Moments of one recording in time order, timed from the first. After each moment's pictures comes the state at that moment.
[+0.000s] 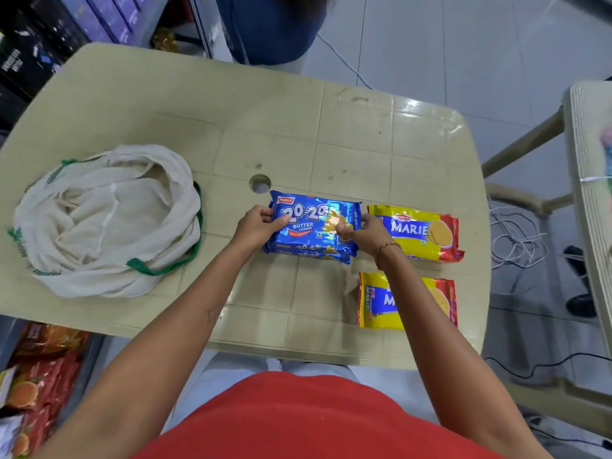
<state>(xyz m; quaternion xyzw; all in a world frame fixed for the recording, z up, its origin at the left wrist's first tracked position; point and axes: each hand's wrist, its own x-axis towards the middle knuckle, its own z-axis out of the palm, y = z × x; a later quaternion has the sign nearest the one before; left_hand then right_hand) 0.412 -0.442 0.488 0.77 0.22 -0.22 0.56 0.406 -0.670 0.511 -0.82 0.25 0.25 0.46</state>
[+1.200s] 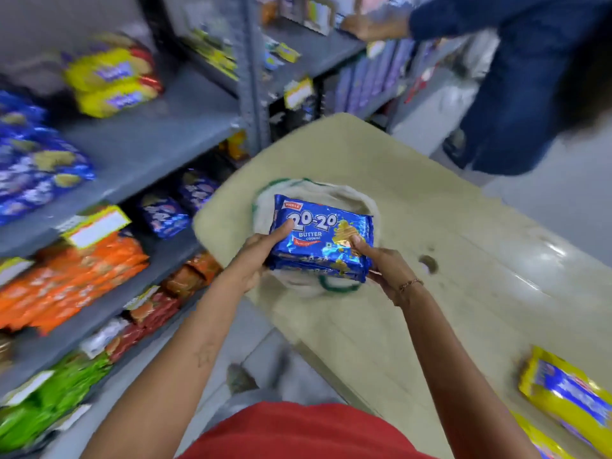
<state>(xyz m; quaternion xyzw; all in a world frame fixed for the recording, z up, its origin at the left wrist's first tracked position) 0.271 -0.174 0.564 0.54 0.36 -0.02 0.76 0.391 -0.384 0.576 -0.71 0.05 0.40 0.58</state>
